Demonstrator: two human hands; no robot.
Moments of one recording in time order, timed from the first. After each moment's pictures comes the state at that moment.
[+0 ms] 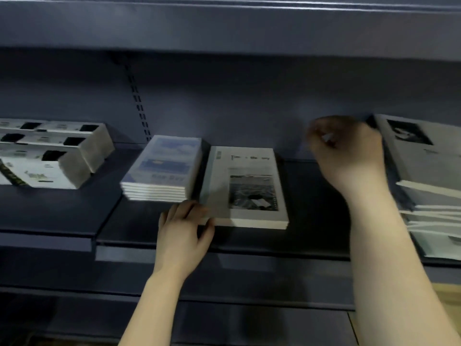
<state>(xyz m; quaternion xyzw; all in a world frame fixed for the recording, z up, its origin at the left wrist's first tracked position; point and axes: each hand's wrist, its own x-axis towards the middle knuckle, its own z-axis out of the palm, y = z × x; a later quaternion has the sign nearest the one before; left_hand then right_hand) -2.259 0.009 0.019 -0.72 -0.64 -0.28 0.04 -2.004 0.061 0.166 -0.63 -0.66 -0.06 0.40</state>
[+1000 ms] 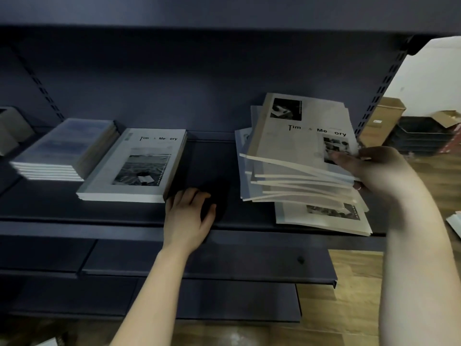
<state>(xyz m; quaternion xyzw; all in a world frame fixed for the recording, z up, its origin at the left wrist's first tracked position) -1.997 0.014 -0.012 -0.72 -0.65 -0.25 0.04 -1.692 0.009 0.147 -0.72 -0.53 0.24 0.37</state>
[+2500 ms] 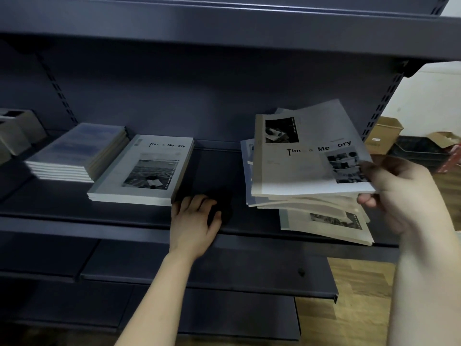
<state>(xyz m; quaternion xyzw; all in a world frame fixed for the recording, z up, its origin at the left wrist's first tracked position) -1.999 0.010 -0.015 -0.72 -0.65 -0.22 0.06 -1.694 -0.011 0.137 -0.63 -0.45 0.30 0.57</state>
